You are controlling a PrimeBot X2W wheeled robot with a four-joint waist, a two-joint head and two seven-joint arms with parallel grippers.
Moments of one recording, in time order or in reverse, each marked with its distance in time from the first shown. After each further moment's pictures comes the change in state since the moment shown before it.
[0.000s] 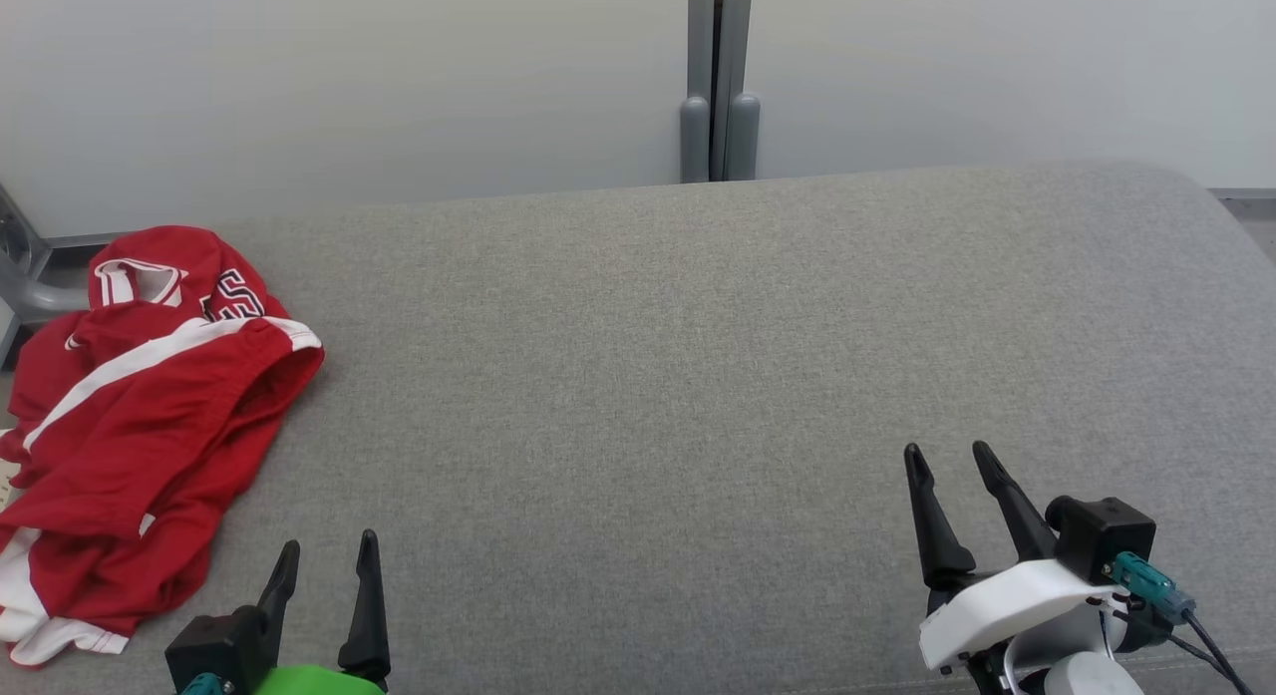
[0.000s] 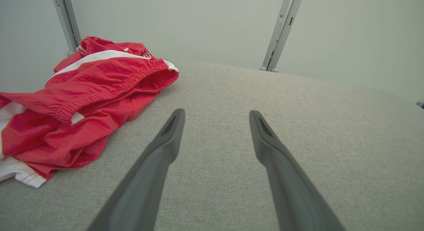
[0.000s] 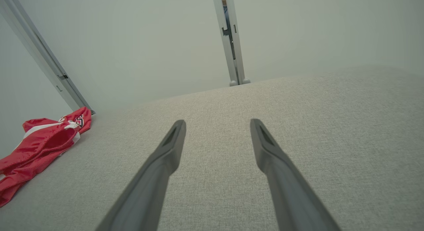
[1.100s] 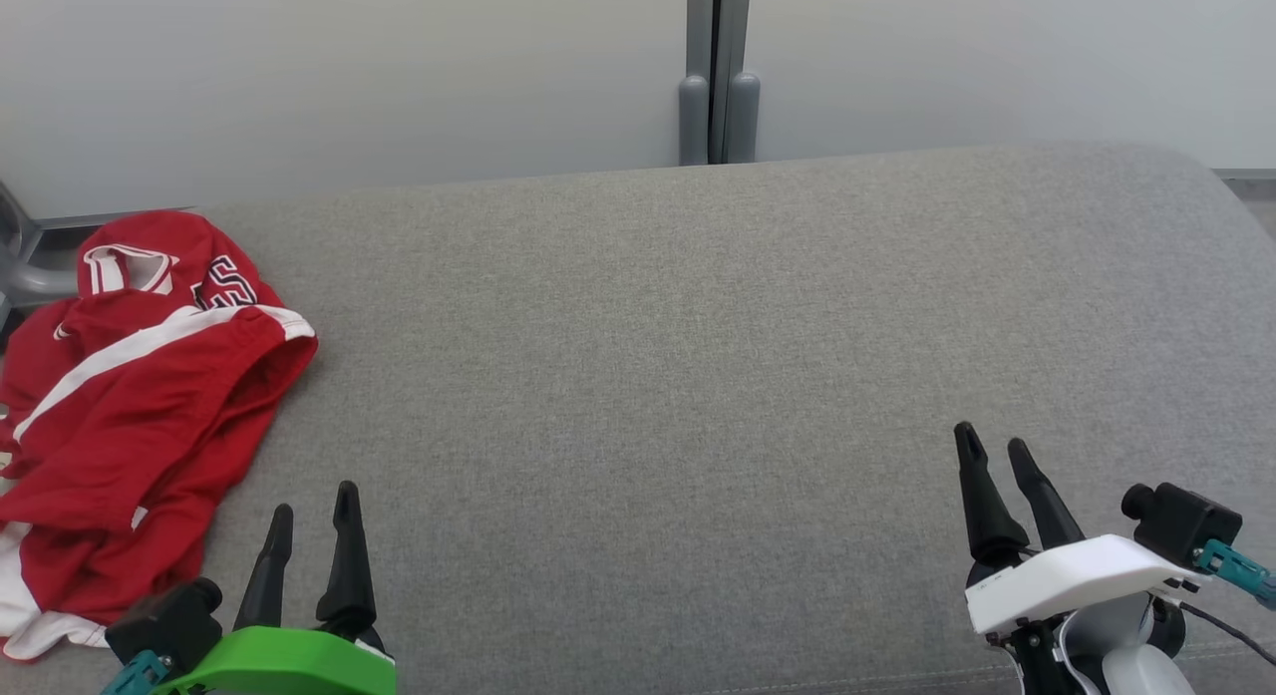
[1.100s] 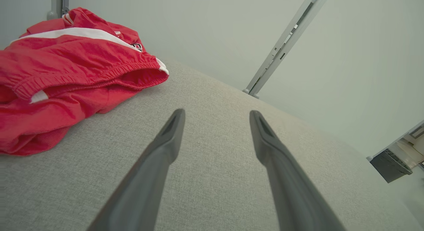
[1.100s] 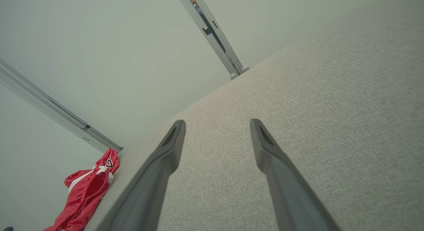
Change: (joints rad) left arm -0.062 -0.040 0.037 0.023 -0.270 -0.044 -0.030; right arm 0.014 0.004 -0.069 -0.075 0.337 0.000 0.104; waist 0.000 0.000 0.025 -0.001
